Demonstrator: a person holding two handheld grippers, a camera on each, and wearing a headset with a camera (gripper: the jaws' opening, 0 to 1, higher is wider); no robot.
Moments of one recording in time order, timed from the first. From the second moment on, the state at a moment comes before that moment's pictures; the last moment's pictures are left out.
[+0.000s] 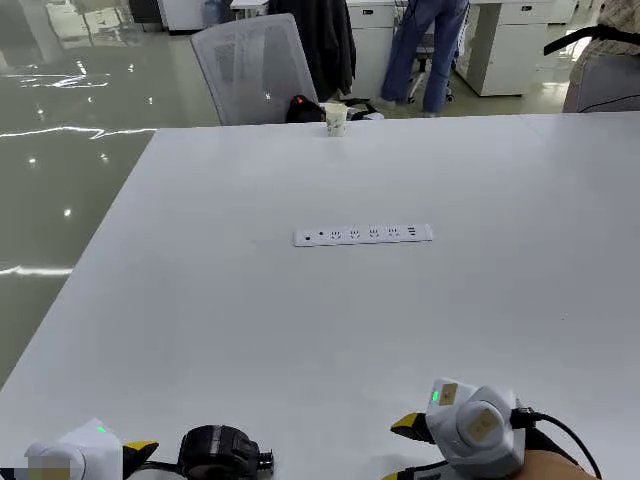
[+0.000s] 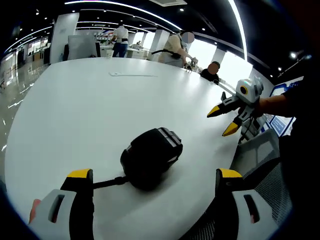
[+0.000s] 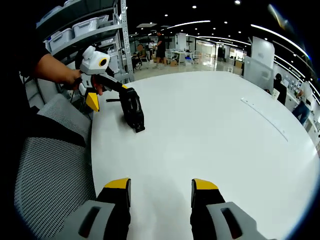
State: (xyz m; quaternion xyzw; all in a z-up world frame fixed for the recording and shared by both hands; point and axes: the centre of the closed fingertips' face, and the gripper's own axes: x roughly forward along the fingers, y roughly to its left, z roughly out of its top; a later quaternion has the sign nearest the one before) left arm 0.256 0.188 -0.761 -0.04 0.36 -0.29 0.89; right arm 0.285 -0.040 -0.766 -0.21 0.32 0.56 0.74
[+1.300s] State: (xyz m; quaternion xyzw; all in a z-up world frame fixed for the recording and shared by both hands) left arm 0.237 0.251 -0.760 0.01 0.39 -0.28 0.88; right arm 0.293 -0.191 -0.760 -0.14 0.34 0.46 0.81
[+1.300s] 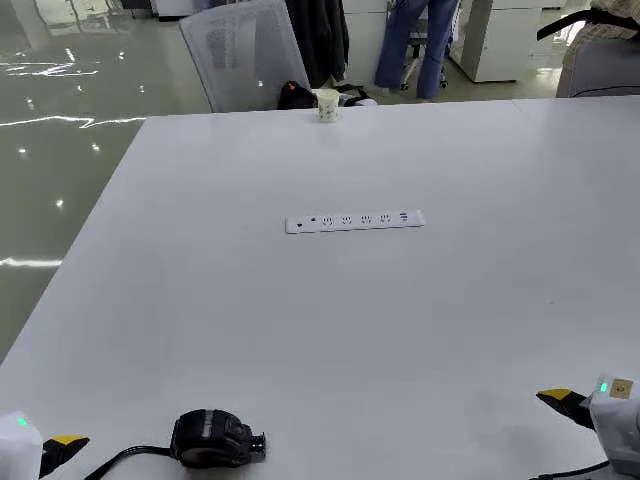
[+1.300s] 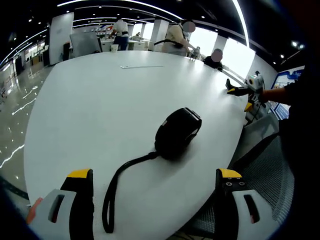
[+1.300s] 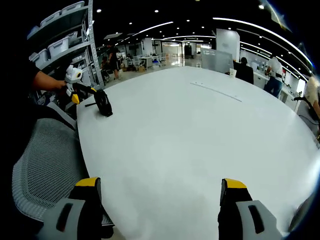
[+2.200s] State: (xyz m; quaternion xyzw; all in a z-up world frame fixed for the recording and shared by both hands) left arm 0.244 0.252 -0.760 0.03 0.40 -0.29 0.87; right arm 0.289 -0.196 -0.765 -0.14 0.35 0.45 0.81
